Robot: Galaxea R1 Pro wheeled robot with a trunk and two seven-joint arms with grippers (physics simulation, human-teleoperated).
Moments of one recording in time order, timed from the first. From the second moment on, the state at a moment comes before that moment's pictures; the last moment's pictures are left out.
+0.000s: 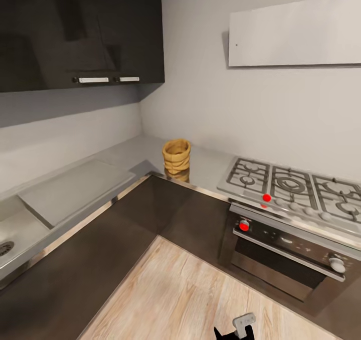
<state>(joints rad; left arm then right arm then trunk) -0.14 0.00 0.10 -0.13 0.00 0.08 -0.08 -0.27 0.01 0.11 -0.39 0.06 -0.29 0.15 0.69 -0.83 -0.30</state>
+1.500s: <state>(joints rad) -0.14 0.00 0.10 -0.13 0.00 0.06 -0.08 -0.26 0.01 0.12 -0.38 0.06 -0.30 0.15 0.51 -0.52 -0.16</state>
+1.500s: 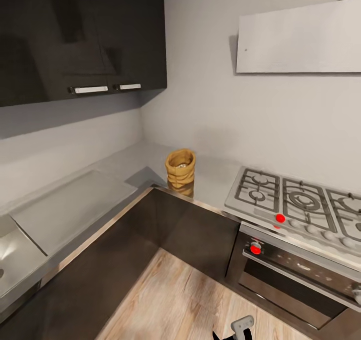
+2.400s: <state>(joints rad) -0.14 0.00 0.10 -0.13 0.00 0.02 -0.08 -0.26 0.01 0.12 -0.38 0.06 -0.30 0.15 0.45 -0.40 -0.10</state>
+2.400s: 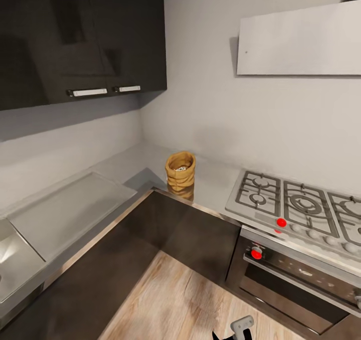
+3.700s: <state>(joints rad) -0.13 0.00 0.09 -0.13 0.00 0.02 -0.08 -0.28 0.08 0.18 -0.44 0.06 -0.28 0.17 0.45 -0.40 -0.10</state>
